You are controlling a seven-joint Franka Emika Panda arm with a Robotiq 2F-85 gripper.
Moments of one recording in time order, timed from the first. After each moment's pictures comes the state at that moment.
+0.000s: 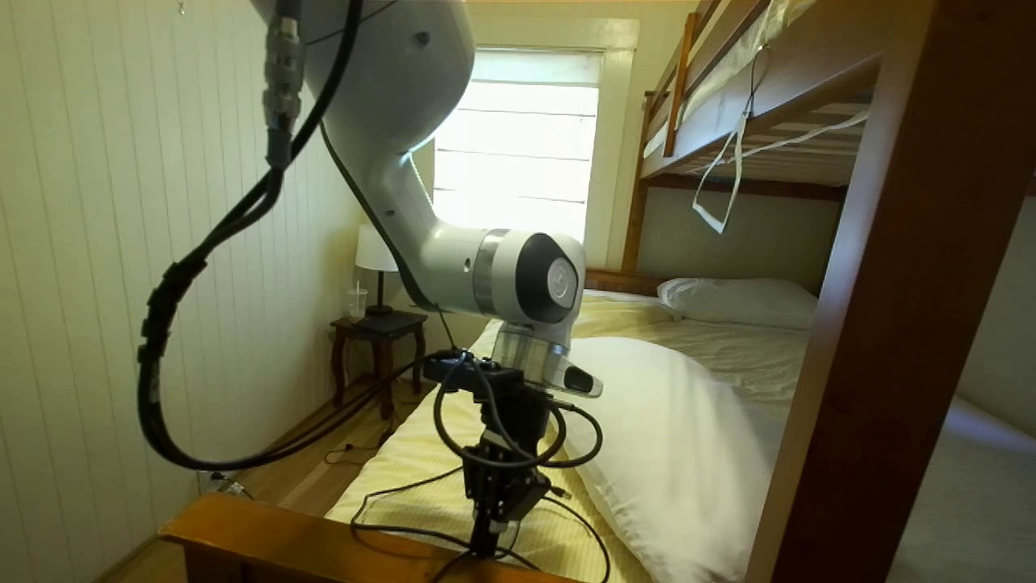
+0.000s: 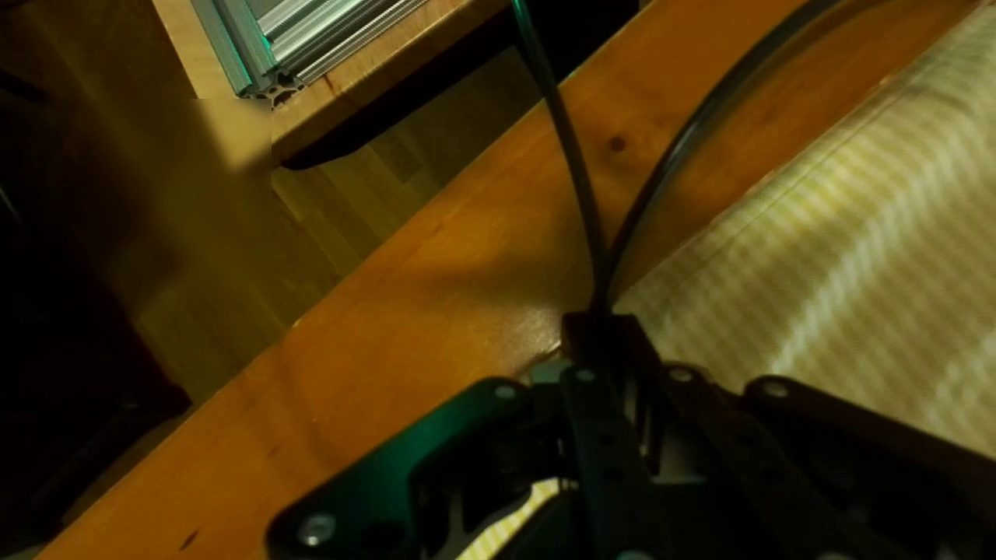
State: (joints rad) arm -0.12 0.01 -0.12 -2.34 -0.14 1.88 0.41
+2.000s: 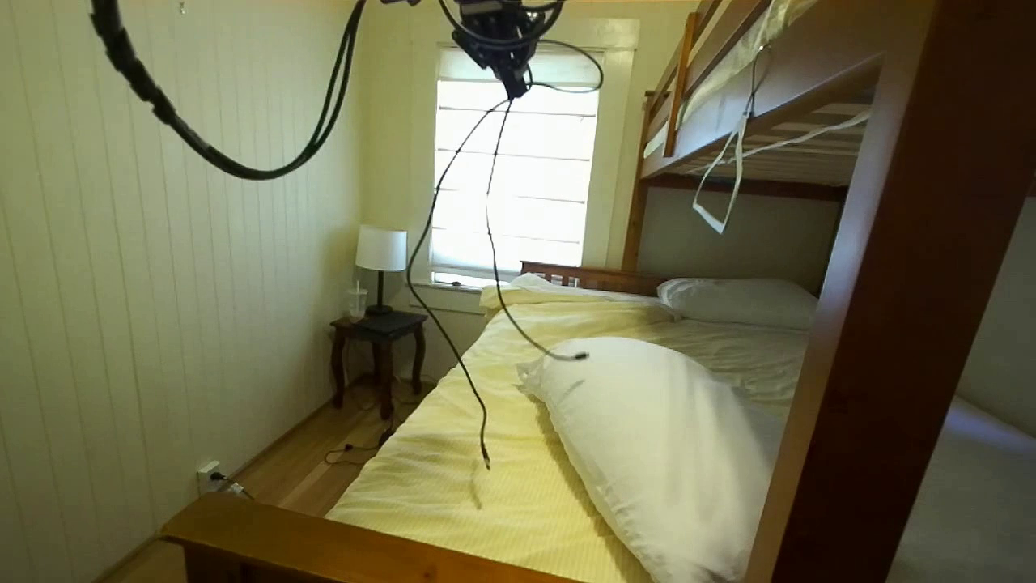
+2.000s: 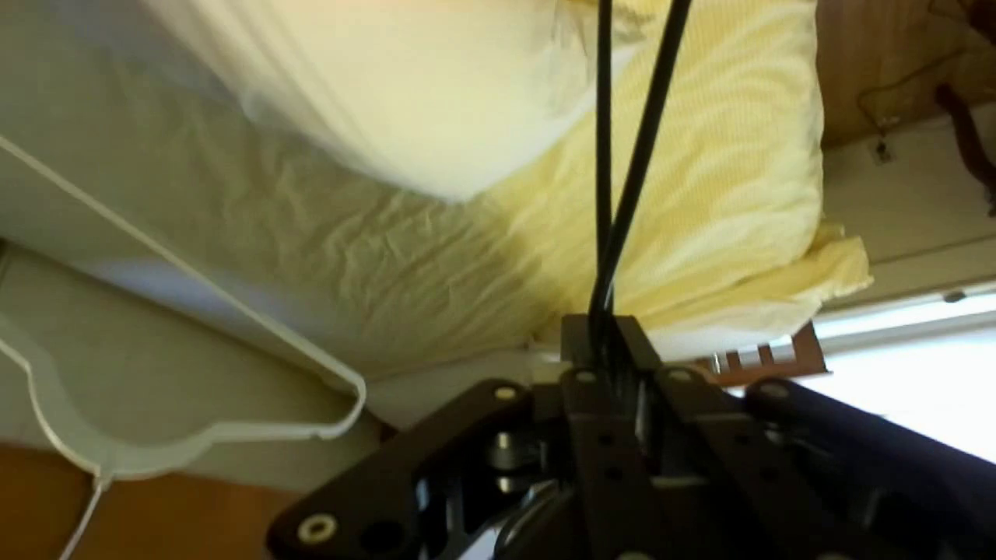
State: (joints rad) arm -0.07 -0.36 0.09 -1.76 -0.19 2.14 0.35
